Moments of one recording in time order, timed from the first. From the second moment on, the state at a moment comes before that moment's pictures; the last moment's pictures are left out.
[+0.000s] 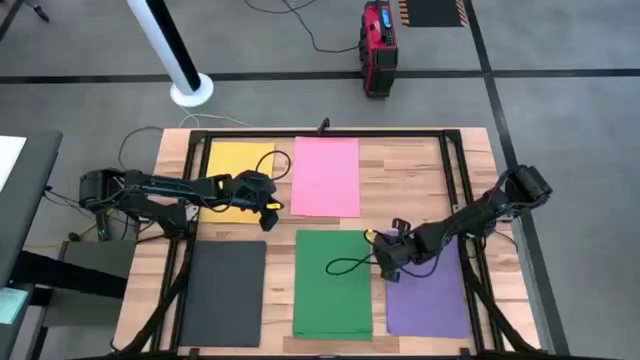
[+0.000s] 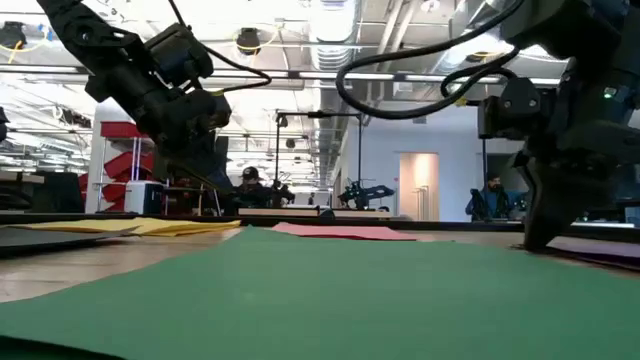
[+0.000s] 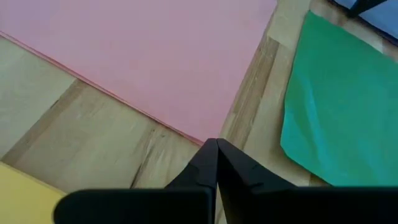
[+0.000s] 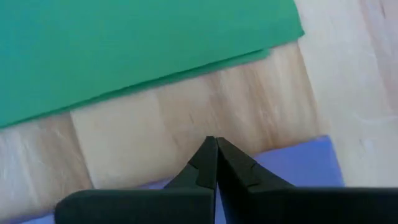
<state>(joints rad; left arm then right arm) 0.26 1.24 0.47 0.01 0.07 -0.31 0.41 1.56 0.73 -0.47 0.30 0.65</state>
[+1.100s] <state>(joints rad) 0.26 1.24 0.47 0.01 0.06 -0.31 0.51 1.68 0.79 -0.37 0.16 0.57</state>
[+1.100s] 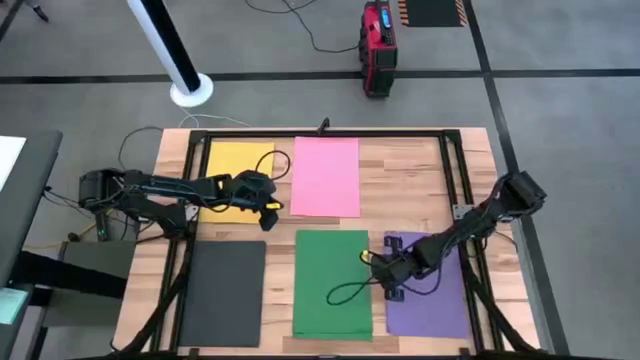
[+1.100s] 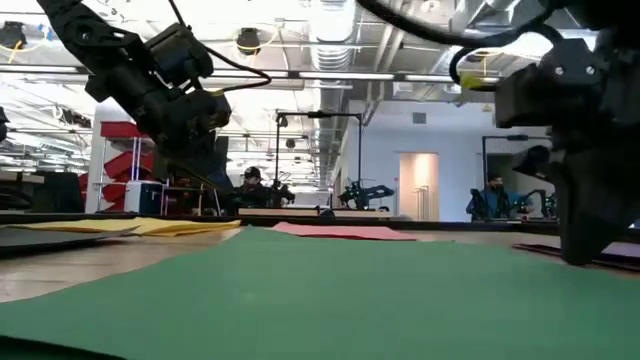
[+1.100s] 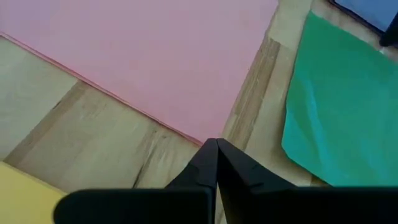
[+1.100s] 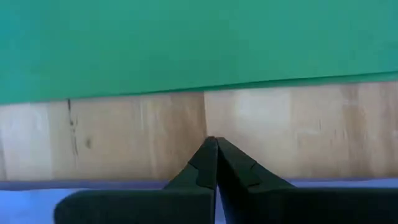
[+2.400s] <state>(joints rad) 0.26 1.60 0.63 0.25 0.09 -0.17 0.14 1.63 0.85 -0.30 0.42 0.20</state>
